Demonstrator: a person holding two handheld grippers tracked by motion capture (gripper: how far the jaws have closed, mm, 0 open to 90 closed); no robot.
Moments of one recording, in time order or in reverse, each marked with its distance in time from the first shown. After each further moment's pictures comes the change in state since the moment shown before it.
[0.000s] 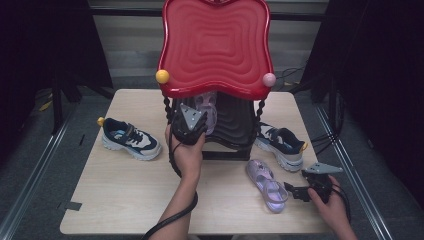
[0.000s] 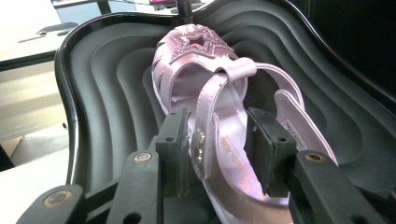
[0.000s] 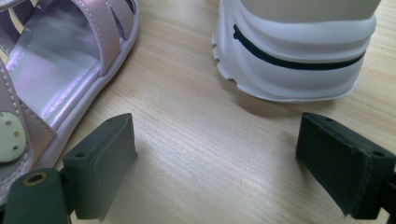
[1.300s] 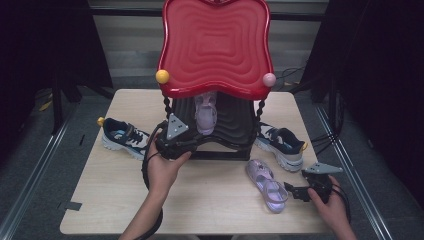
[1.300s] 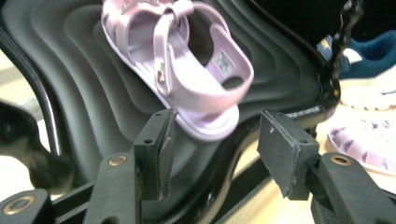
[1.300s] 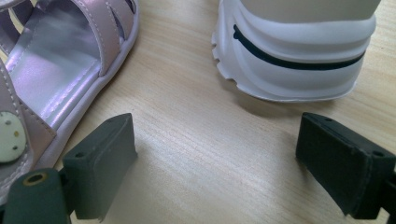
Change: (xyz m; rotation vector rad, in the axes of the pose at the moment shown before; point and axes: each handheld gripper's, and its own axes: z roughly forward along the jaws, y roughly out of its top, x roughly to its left) left arm 0.026 -0.009 -0.052 0.153 -0.282 0.079; right arm 0.000 0.000 0.000 0.000 0.001 0.001
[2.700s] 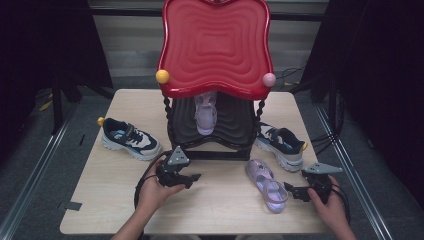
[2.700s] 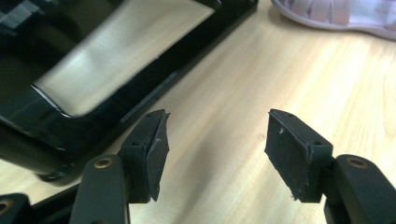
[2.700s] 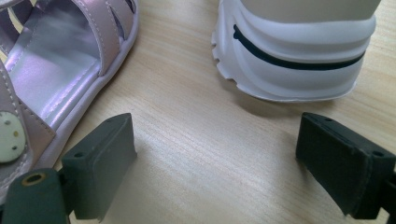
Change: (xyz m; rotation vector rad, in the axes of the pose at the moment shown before) left arm -0.012 -0.087 0.018 0.266 -0.280 0.051; right arm 0.000 0.000 0.000 -0.001 -0.002 -0.004
